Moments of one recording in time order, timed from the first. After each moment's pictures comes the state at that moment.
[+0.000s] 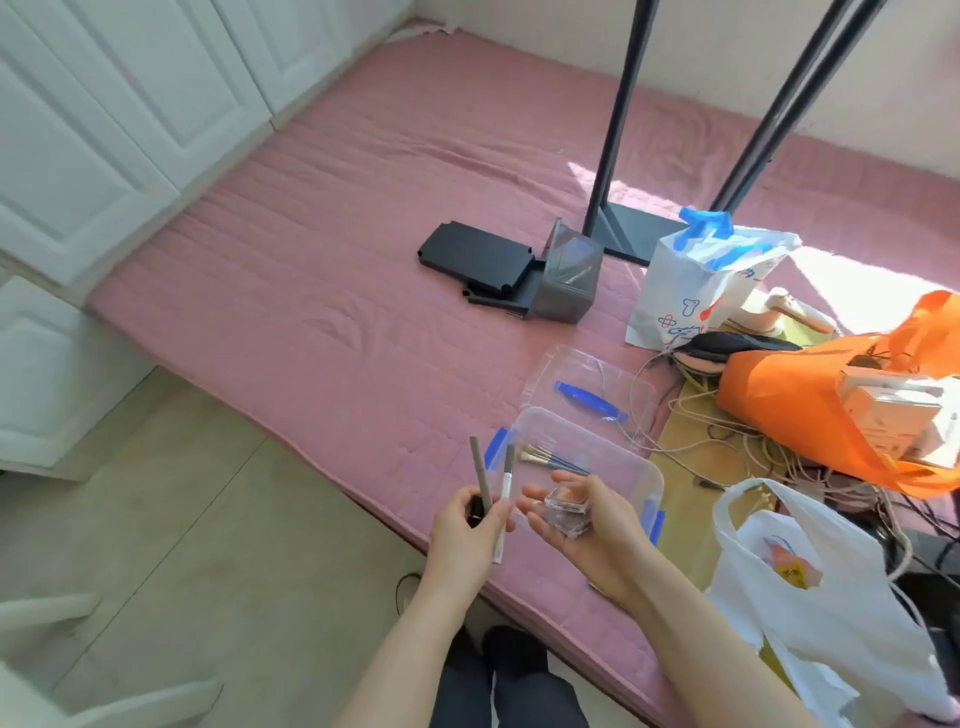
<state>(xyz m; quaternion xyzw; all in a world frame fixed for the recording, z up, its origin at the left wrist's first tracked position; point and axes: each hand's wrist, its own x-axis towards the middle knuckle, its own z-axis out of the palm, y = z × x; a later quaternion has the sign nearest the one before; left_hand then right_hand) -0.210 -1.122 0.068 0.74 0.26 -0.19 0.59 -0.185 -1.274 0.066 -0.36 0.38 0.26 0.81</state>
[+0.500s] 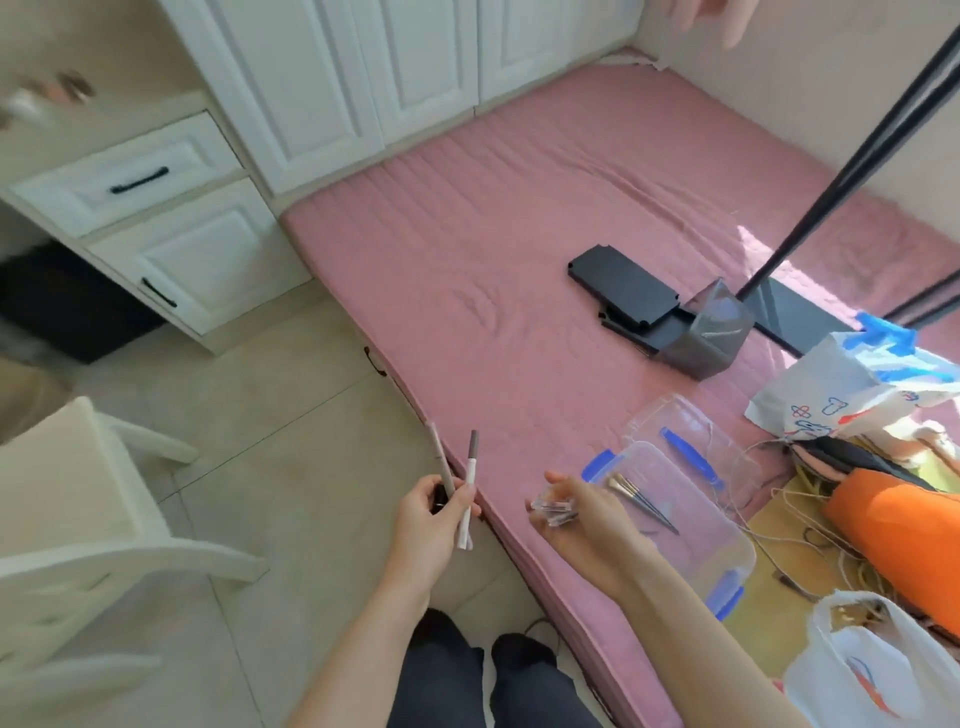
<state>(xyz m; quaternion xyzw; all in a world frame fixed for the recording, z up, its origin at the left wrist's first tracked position) -0.284 -0.972 0.129 0.66 0.41 -0.04 0.63 -0.198 -1.123 0.117 -0.43 0.31 0.41 0.74</state>
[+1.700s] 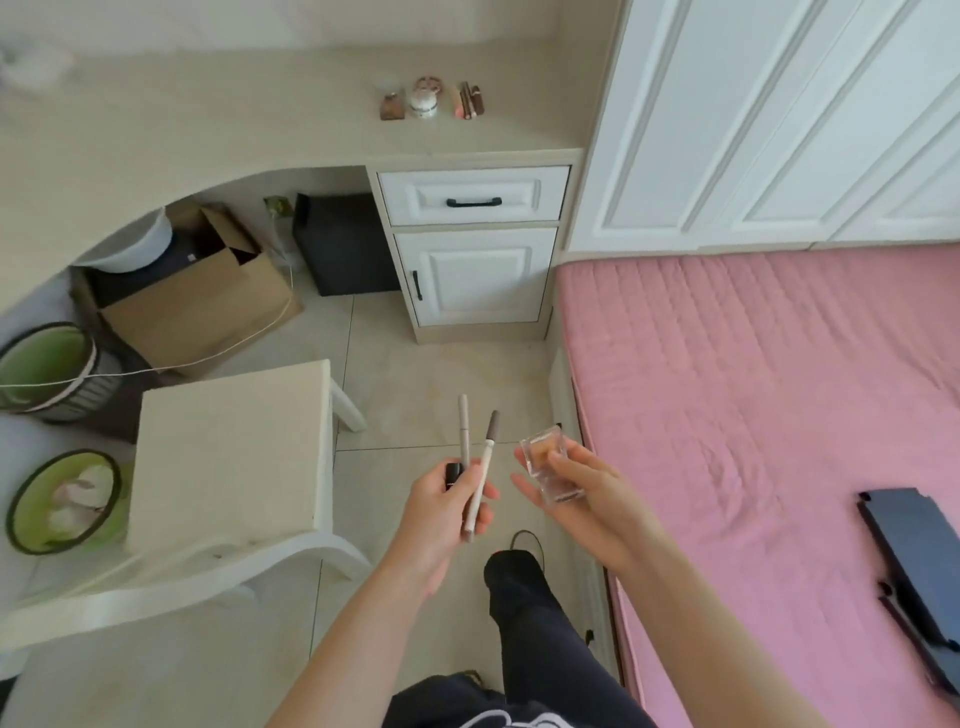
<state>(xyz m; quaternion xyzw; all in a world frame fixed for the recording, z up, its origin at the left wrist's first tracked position) -0.275 -0.579 0.165 0.44 0.54 0.13 0.70 -0.125 -0.659 0.155 -0.40 0.07 0.64 0.66</state>
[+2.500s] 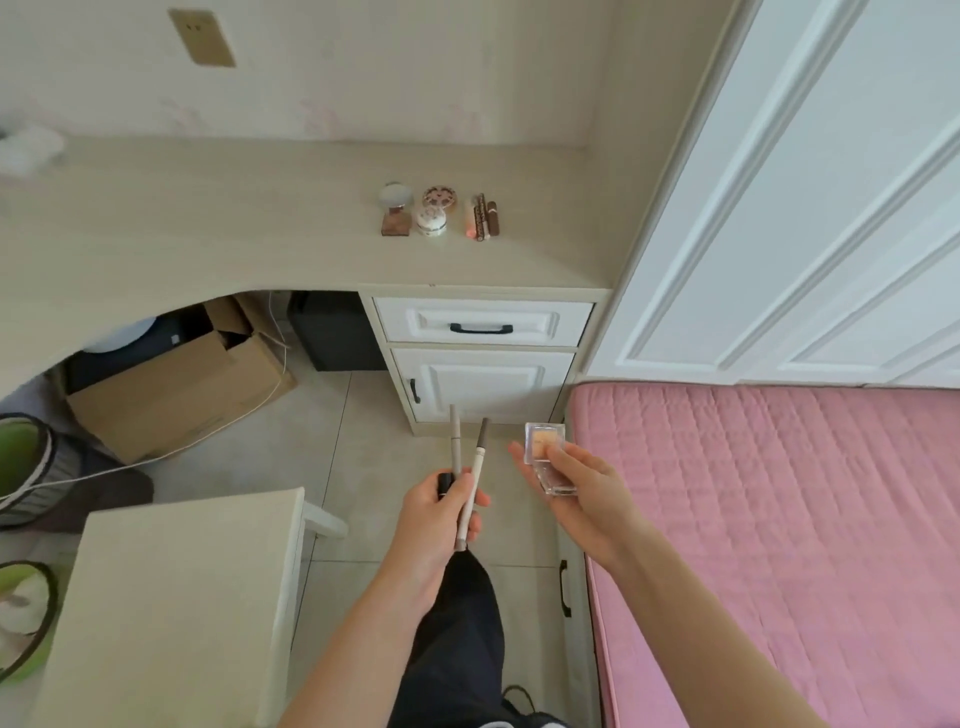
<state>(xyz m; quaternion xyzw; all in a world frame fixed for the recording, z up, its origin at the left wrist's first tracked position) -0.095 -0.331 0.166 0.42 0.56 0.18 0.69 0.064 -0.386 0.161 -0.45 0.05 0.61 0.66</state>
